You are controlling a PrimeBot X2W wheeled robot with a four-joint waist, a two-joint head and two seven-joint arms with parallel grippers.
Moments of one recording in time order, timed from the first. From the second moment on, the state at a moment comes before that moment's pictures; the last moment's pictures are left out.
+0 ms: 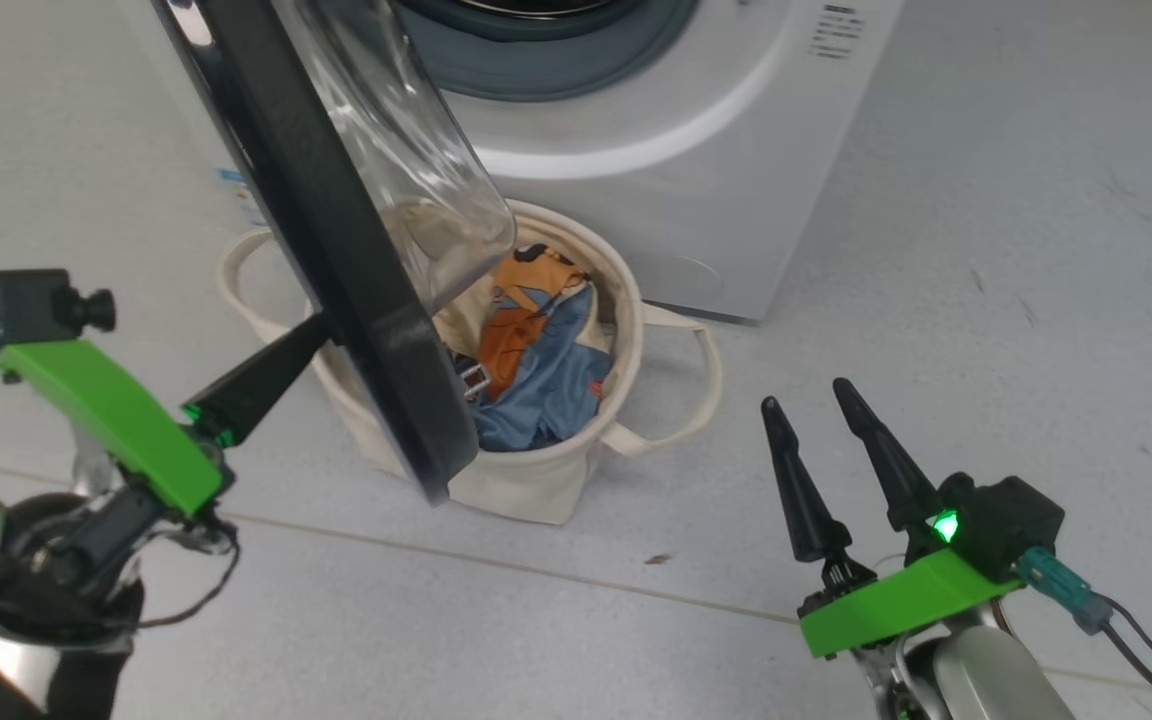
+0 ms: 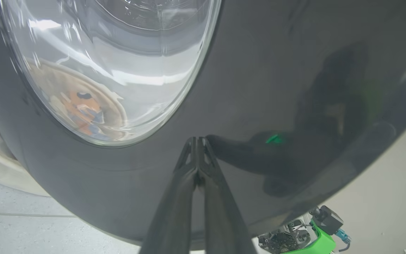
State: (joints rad) left arm -0.44 0.31 -0.05 0.00 -1.24 -0.09 0.71; right arm -0.18 -0.07 0.25 0.13 0.28 0.13 -0.25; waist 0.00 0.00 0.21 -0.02
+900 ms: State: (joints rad) left arm -0.53 0.34 -0.33 0.15 -1.05 -0.12 0.40; right arm -0.20 -0.06 0.19 0.11 0.33 0.13 -0.25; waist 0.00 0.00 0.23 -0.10
